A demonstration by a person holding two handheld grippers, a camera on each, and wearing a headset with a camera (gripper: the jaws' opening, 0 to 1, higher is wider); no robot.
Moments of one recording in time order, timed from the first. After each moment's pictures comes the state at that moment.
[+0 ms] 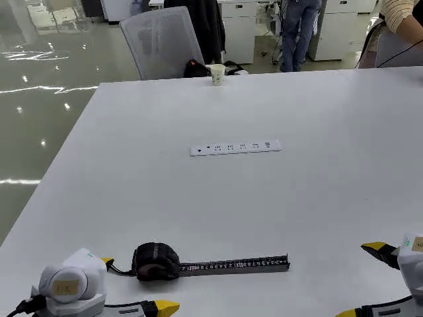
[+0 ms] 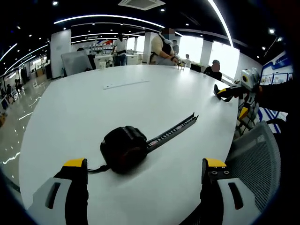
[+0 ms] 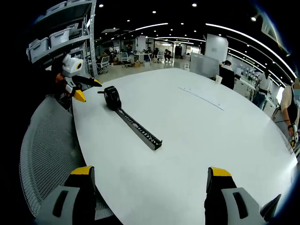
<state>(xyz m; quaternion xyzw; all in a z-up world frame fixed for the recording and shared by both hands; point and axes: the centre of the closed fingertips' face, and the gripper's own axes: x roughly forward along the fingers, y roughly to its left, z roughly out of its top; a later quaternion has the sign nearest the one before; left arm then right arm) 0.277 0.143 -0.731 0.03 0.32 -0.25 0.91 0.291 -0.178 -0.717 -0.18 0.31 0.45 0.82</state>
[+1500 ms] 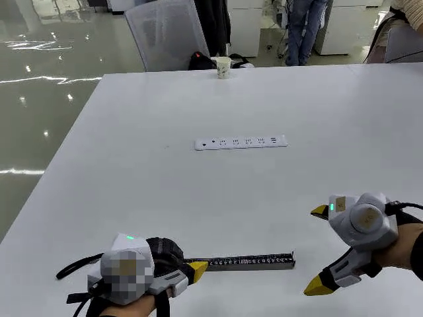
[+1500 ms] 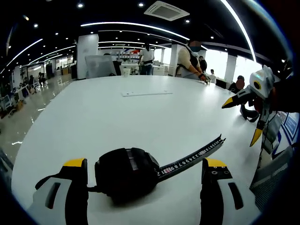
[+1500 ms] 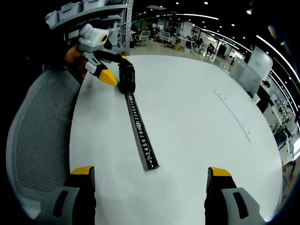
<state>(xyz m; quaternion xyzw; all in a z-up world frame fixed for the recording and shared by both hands) 0.337 0.131 -0.748 0.00 0.26 -0.12 0.96 0.346 -0.117 -0.752 -0.34 0.33 0.56 0.68</state>
